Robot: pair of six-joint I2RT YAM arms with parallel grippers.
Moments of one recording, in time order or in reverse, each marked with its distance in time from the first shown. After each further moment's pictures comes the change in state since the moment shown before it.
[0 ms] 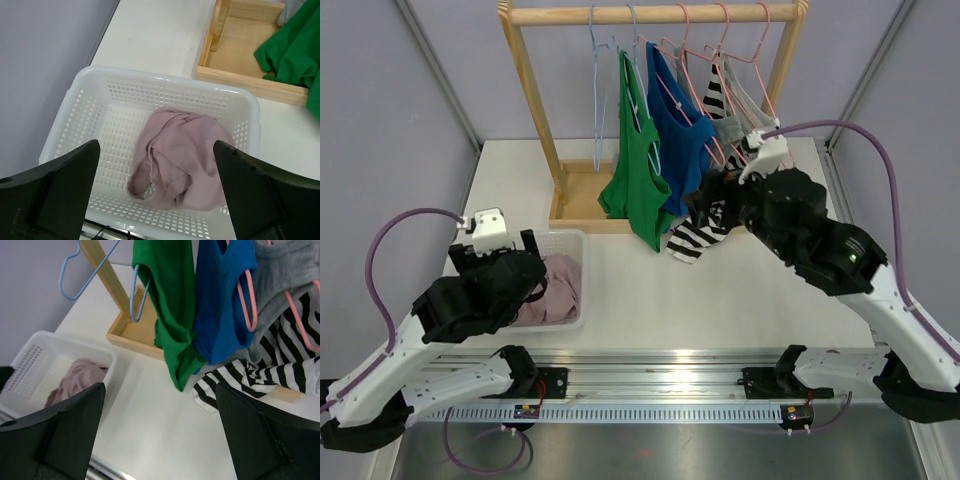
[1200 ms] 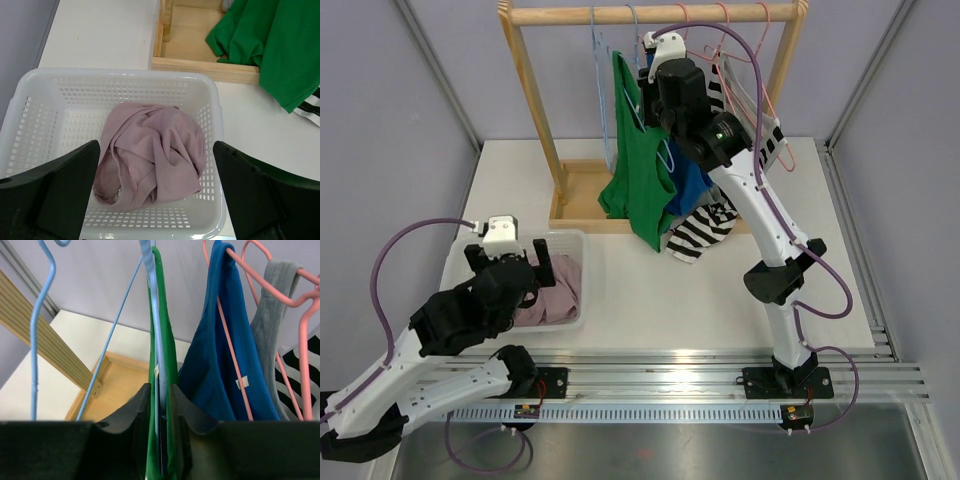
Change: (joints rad) left arm 0.004 -0.141 -0.136 0.246 0.182 0.191; right arm -0.177 1.024 1.112 -0.066 -0.020 -0.219
